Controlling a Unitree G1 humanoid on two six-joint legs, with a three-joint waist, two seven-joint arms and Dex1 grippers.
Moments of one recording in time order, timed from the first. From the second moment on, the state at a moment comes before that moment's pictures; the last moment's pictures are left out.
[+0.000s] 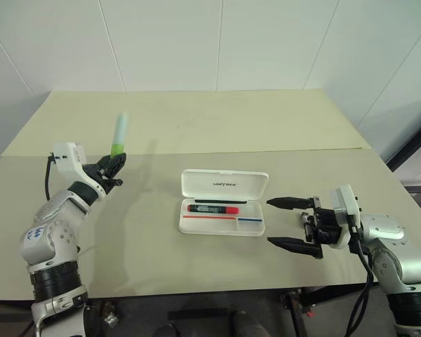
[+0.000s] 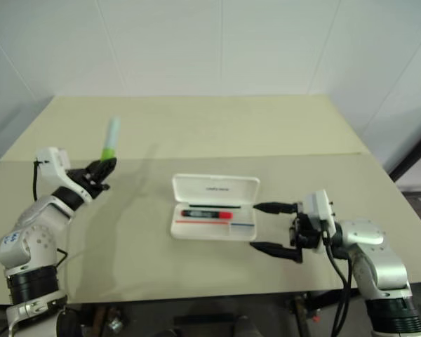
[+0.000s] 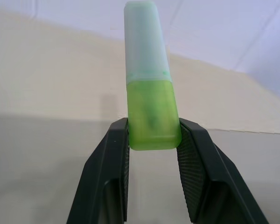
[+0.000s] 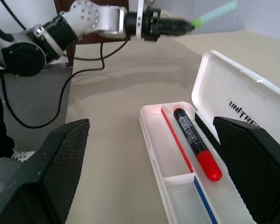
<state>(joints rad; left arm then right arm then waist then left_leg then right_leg) -0.53 0.43 0.51 -0.01 -0.50 0.64 -0.46 -0.27 -0.67 -0.11 -0.10 0.61 0.19 1.37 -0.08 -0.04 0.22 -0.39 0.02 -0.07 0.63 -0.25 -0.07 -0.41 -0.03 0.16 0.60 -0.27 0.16</state>
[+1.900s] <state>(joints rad) -0.73 0.56 -0.16 0.57 -0.15 -0.23 -1.37 -0.05 -0.74 -0.20 -0.24 0.61 0.16 1.23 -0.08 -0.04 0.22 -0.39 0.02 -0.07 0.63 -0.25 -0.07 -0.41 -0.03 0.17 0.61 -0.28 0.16</state>
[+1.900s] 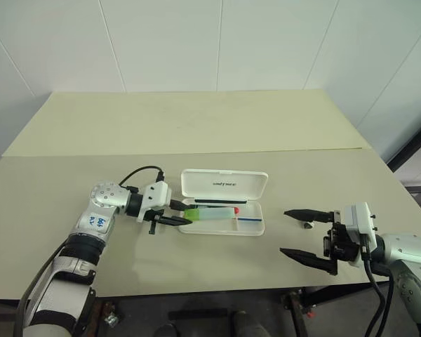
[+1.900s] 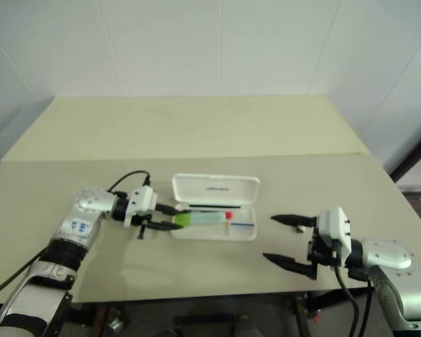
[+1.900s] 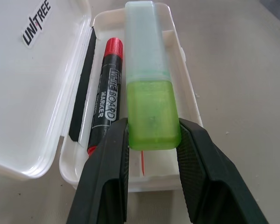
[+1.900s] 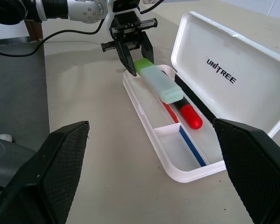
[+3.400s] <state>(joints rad) -0.76 0.52 -0.13 0.58 -0.20 -0.26 -1.42 -0.13 -0.70 -0.16 -0.19 0.58 0.15 1.22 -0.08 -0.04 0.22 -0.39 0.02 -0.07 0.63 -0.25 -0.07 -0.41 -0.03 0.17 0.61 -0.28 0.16</state>
